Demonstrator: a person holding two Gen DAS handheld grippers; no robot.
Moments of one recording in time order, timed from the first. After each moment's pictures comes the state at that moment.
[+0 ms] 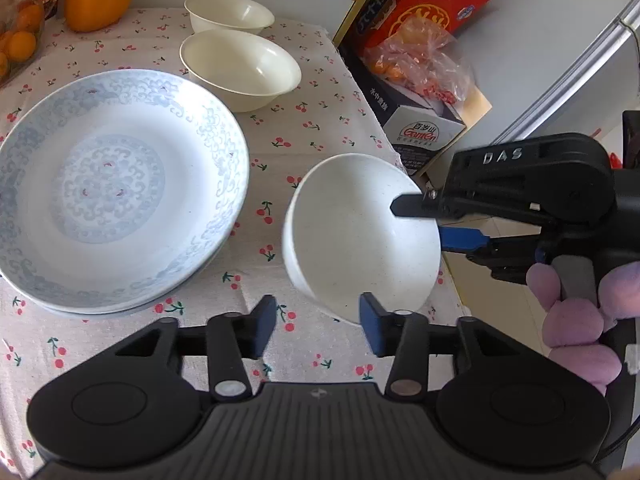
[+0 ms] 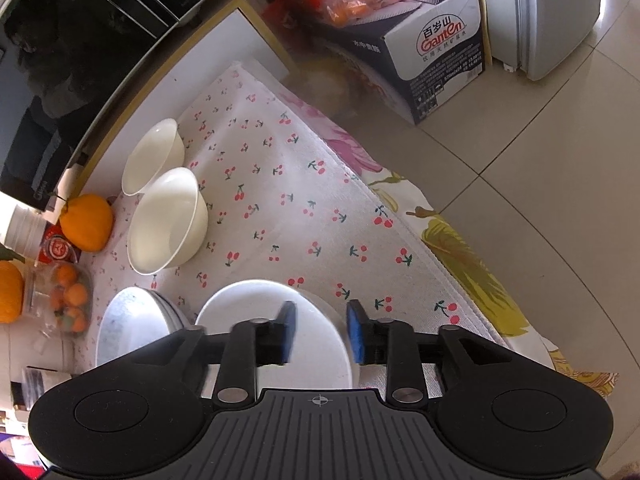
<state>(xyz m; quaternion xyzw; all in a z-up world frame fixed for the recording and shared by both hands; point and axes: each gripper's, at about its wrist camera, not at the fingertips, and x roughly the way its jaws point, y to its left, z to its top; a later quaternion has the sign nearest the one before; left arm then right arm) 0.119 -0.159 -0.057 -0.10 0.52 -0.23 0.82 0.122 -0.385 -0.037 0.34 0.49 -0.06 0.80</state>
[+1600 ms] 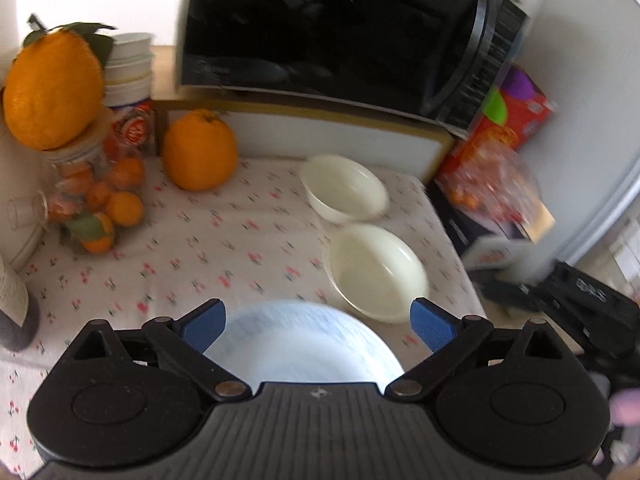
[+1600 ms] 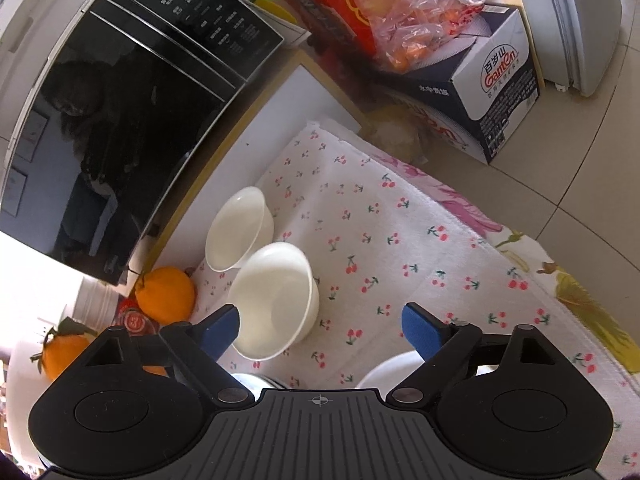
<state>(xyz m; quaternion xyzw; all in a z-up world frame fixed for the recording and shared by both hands) 0.205 -0.069 0.014 -0.08 0.41 -0.13 0.90 0.172 -0.354 -0.017 0.42 0.39 -0.03 0.82</state>
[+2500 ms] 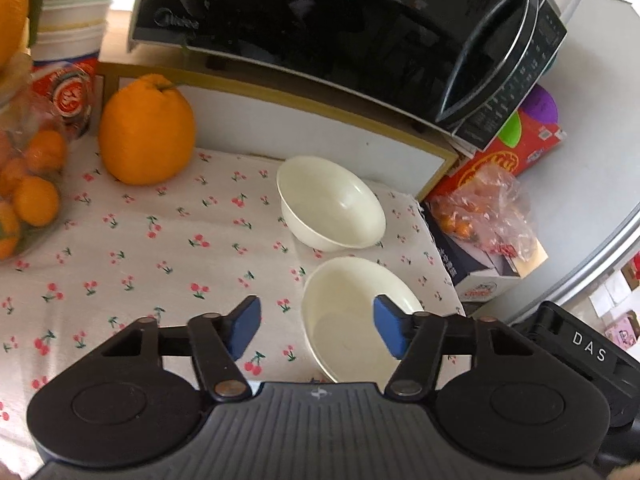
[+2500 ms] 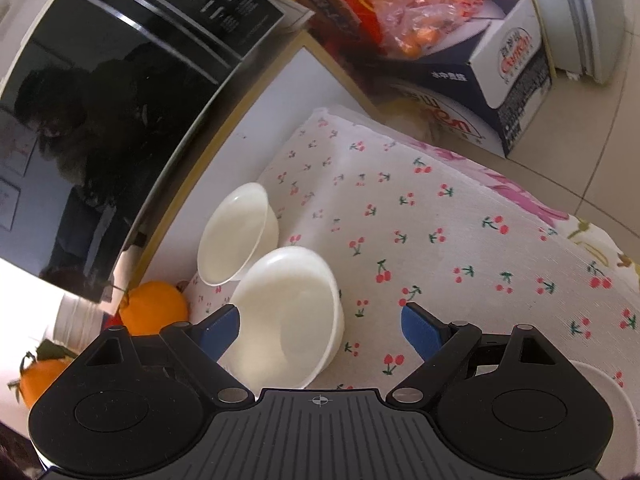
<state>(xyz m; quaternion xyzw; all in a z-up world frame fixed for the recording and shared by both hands) 0.270 -0.090 -0.039 -0.15 0.41 -0.17 0.88 0.213 -0.321 -0.046 0.42 0.38 -0.04 0.83</state>
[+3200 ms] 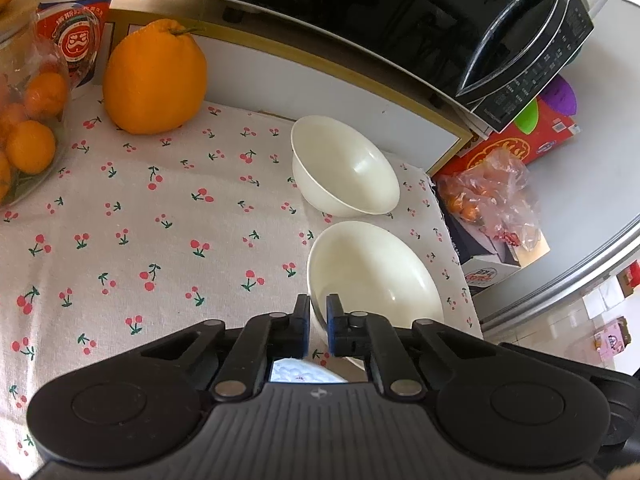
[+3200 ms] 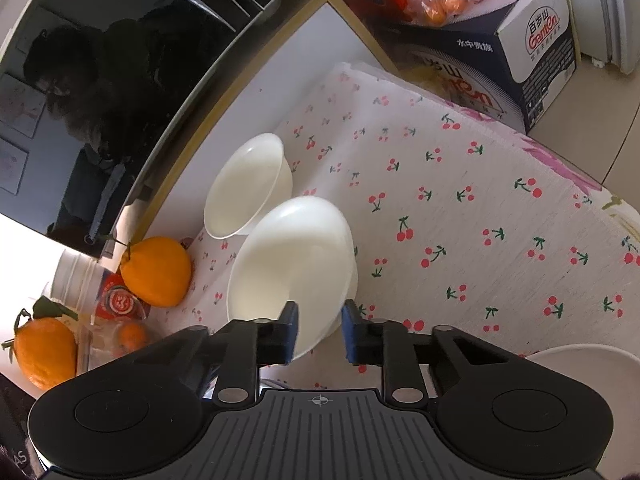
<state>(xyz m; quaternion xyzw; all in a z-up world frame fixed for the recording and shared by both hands) 0.274 -0.087 -0.055 -0.18 0.45 -0.16 0.86 0.217 -0.306 -0.059 0.41 0.41 0.00 0.81</state>
